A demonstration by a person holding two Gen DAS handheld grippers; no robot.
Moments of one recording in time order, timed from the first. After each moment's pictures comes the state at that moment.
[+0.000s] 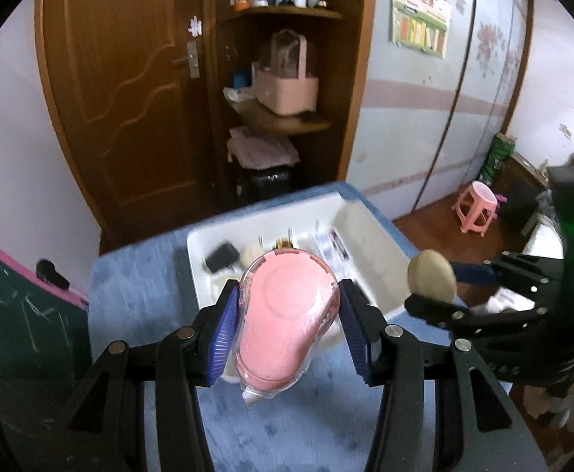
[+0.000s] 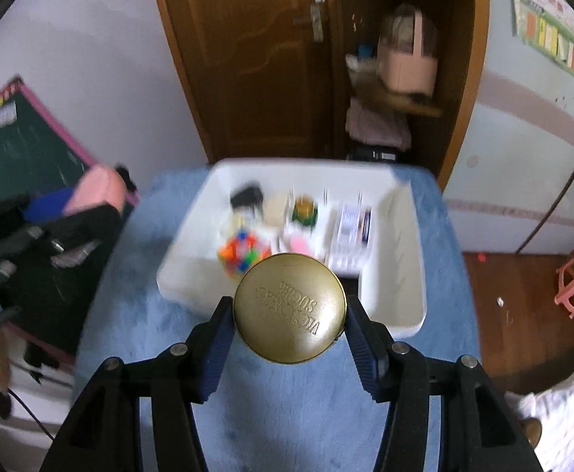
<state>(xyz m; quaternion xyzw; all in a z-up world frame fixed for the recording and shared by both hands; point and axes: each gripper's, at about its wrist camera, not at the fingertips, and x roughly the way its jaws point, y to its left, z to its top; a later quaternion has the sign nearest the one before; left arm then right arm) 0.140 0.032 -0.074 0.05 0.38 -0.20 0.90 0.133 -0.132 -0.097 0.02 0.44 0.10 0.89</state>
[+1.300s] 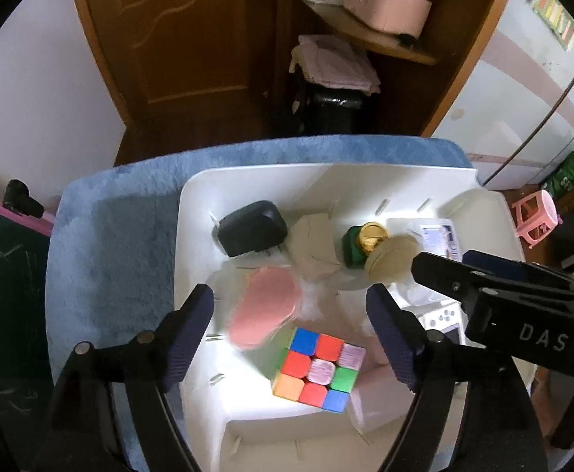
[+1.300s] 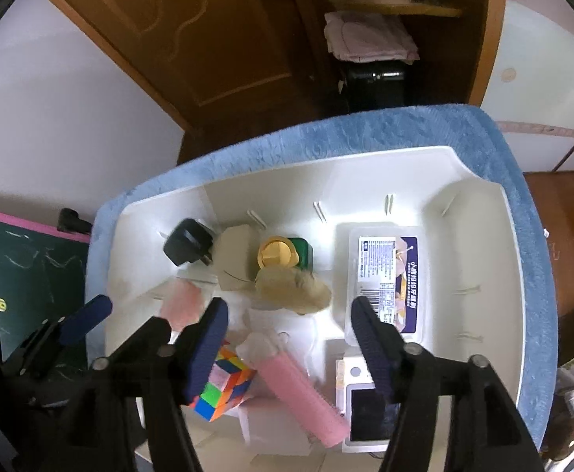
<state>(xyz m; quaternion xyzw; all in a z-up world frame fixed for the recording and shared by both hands) 0.299 0.020 -0.213 0.00 0.53 -0.08 0.84 0.328 -0.139 -0.217 0.13 0.57 0.08 0.80</state>
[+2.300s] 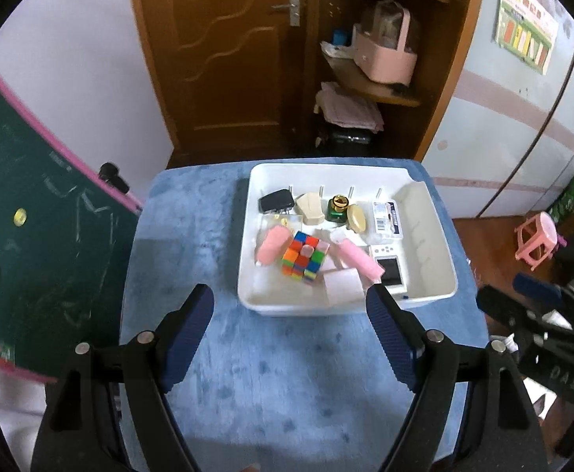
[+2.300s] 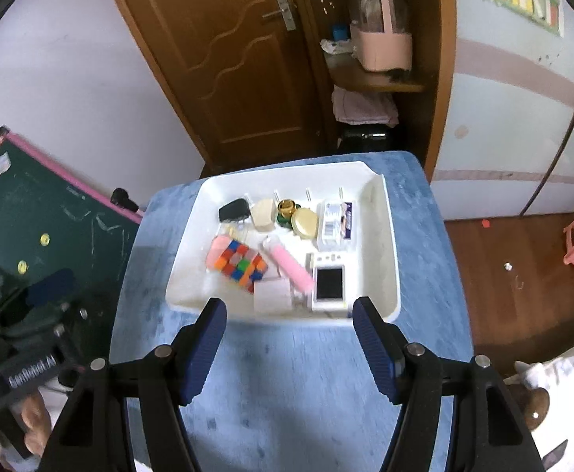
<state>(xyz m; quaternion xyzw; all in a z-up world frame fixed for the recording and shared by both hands) 0.106 0.026 -0.079 -0.01 0.47 -0.01 0.88 0.103 -0.171 -0.074 0.07 0.48 0.09 0.87</state>
